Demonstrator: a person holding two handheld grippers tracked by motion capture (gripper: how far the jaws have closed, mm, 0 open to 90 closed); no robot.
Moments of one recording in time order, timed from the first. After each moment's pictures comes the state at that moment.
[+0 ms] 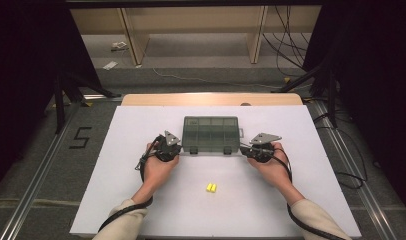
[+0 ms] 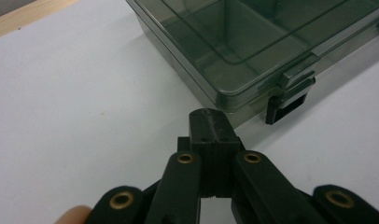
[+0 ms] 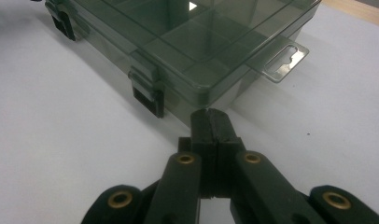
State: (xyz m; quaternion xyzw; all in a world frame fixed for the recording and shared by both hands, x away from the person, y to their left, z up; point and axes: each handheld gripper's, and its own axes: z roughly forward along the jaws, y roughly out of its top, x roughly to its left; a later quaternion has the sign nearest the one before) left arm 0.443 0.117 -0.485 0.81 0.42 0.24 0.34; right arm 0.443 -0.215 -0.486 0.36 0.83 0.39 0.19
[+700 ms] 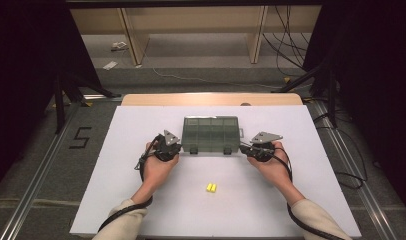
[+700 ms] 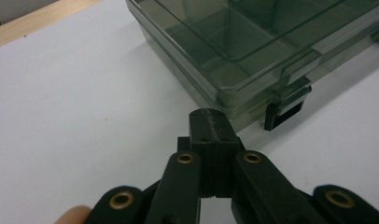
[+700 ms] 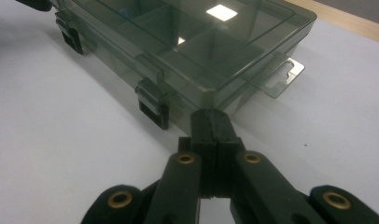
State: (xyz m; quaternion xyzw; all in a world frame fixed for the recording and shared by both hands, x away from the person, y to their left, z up) left arm 0.441 0.118 -0.481 0.80 0.42 0.24 0.35; right arm 0.441 -0.214 -0.479 0.35 0.82 0.40 0.20
